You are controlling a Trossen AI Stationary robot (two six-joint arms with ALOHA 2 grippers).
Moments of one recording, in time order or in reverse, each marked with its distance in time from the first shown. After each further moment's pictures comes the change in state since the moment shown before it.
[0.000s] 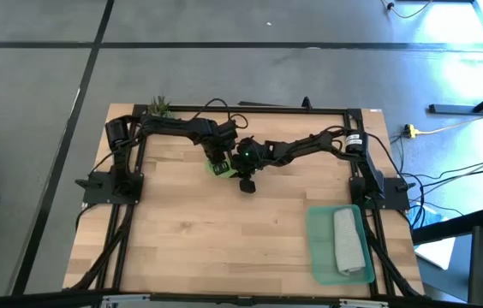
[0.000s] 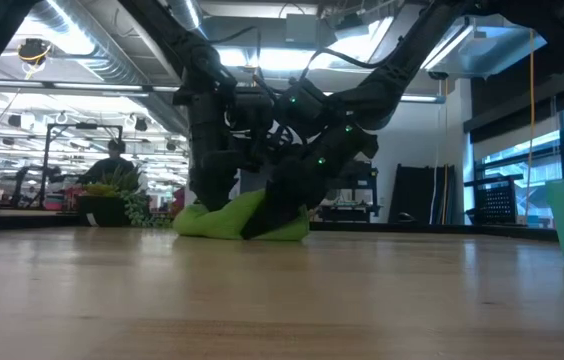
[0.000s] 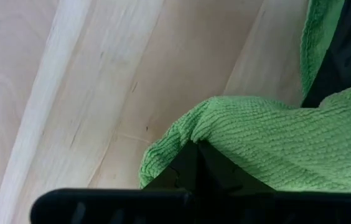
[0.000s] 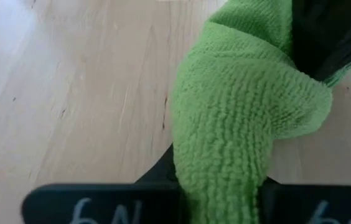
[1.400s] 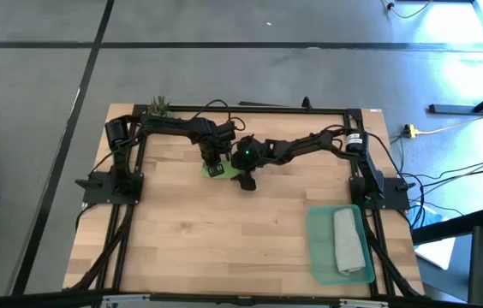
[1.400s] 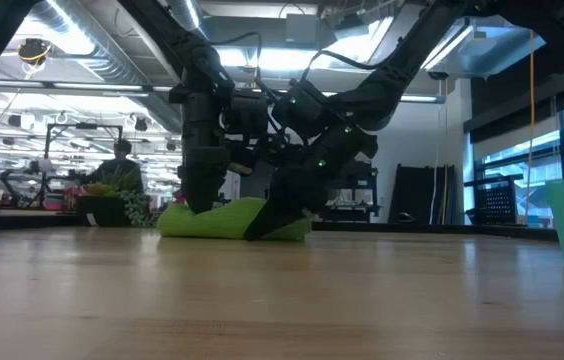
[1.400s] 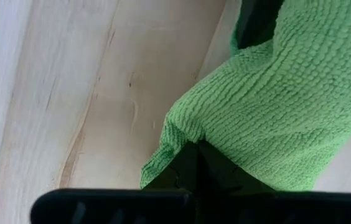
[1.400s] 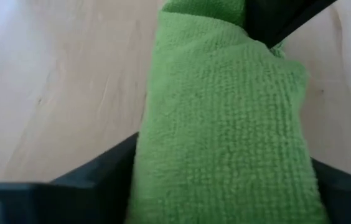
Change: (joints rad) left arm 0.009 0.000 0.000 -0.104 0.039 0.059; right arm -0.018 0.000 0.003 -0.003 0.040 -0.078
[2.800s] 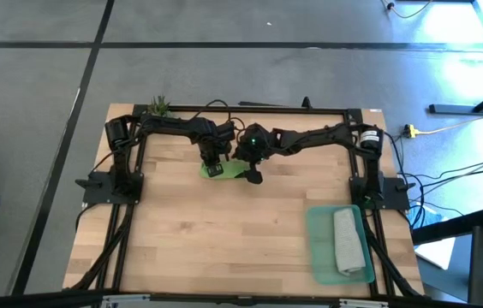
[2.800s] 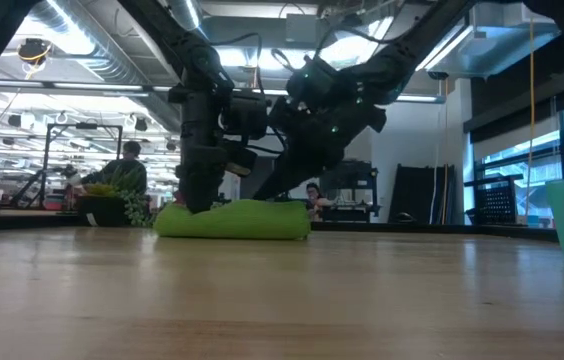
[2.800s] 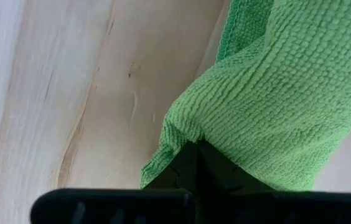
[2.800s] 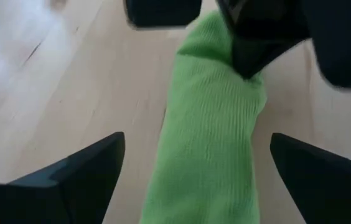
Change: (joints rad) left arm 0.002 0.000 0.000 -0.019 0.004 0.000; right arm -0.055 -0.160 -0.003 -0.092 -0.137 -0.031
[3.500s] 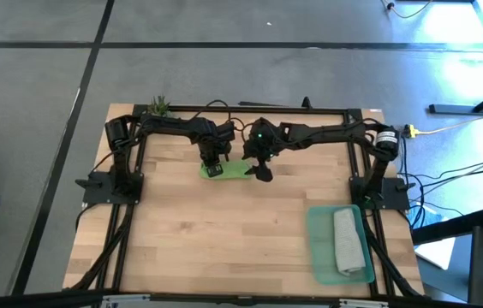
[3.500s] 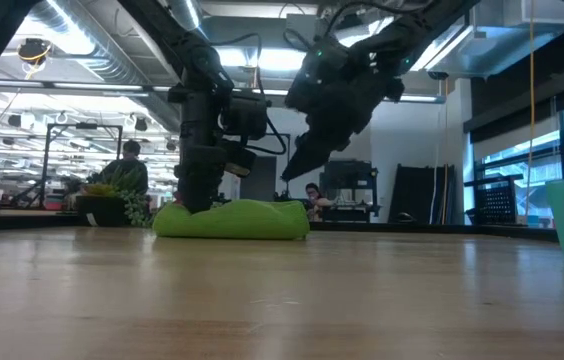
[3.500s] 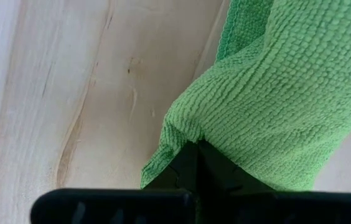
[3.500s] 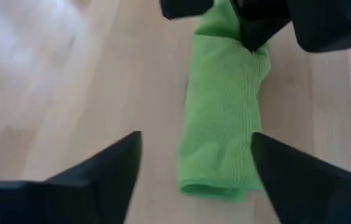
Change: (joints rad) left arm 0.000 0.000 0.000 -0.008 -0.001 0.000; right arm -0.013 -0.144 0.000 -0.252 -0.019 0.031
